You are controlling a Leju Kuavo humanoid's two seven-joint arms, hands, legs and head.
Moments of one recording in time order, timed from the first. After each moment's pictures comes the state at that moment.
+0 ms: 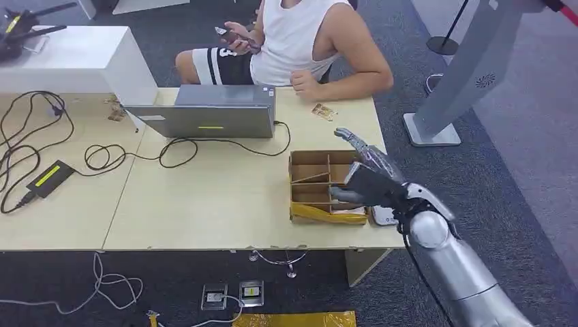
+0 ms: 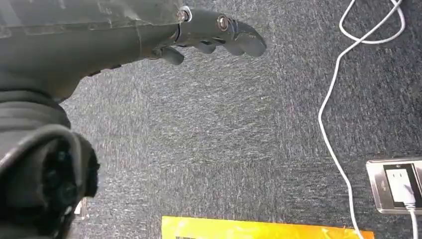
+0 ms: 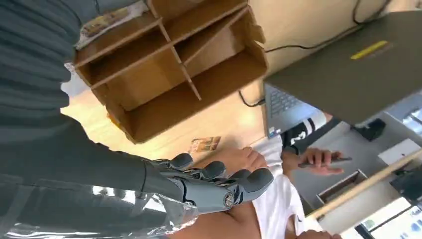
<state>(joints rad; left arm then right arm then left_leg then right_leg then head) -0.18 0.14 -0.10 -0.21 -0.08 0.40 -0.10 -0.53 -0.25 0.43 -1.33 0.49 0.07 -0.15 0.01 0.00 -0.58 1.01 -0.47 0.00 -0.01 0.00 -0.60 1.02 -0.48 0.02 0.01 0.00</state>
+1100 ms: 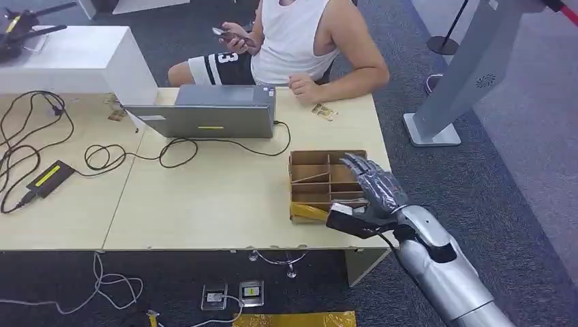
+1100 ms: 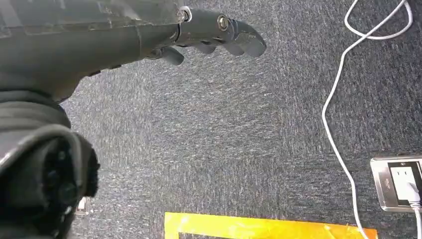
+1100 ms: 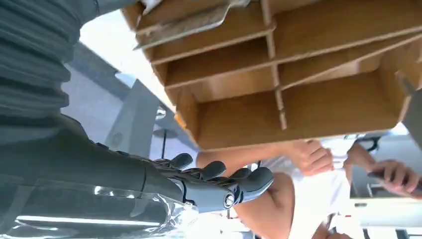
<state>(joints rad) -0.18 0.14 -0.10 -0.21 -0.07 0.39 -0.09 -0.46 -0.28 0.47 -1.26 1.00 -0.13 -0.12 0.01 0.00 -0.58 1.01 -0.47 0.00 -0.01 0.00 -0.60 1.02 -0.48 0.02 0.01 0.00</state>
